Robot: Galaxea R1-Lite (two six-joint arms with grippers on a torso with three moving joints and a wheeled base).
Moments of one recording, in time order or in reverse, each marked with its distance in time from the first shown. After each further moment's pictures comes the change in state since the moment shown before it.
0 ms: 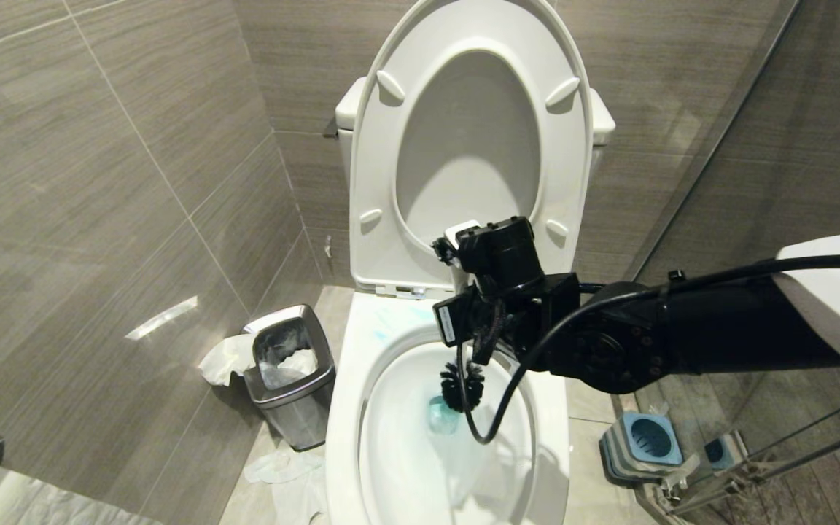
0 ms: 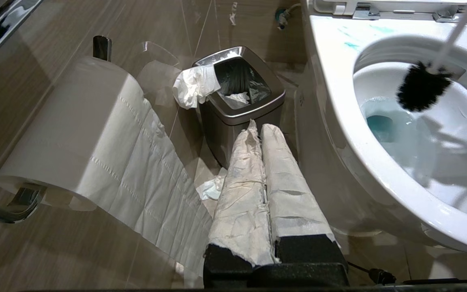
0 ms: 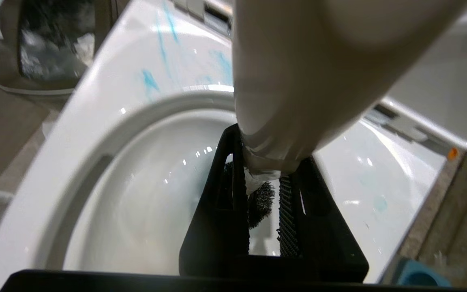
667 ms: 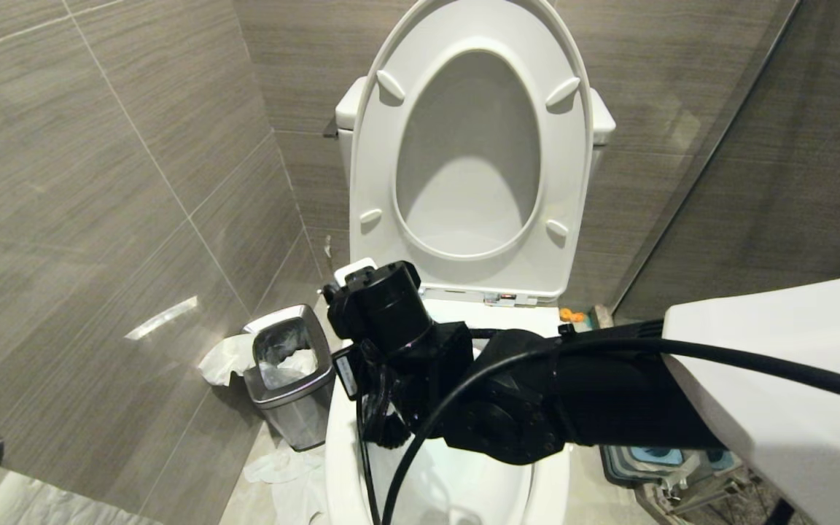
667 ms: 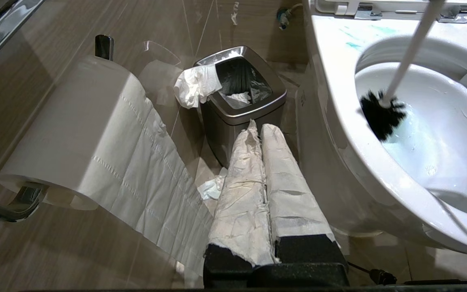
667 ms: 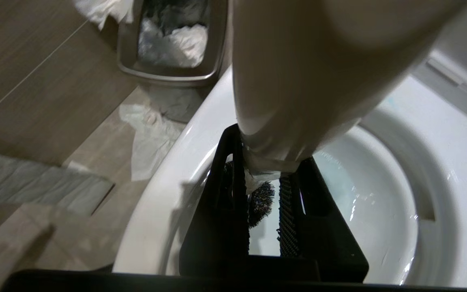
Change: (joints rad) left arm 0.000 0.000 0.000 0.000 0.000 -0.001; right arm 0.234 0.126 -0.172 0.076 -0.057 0.048
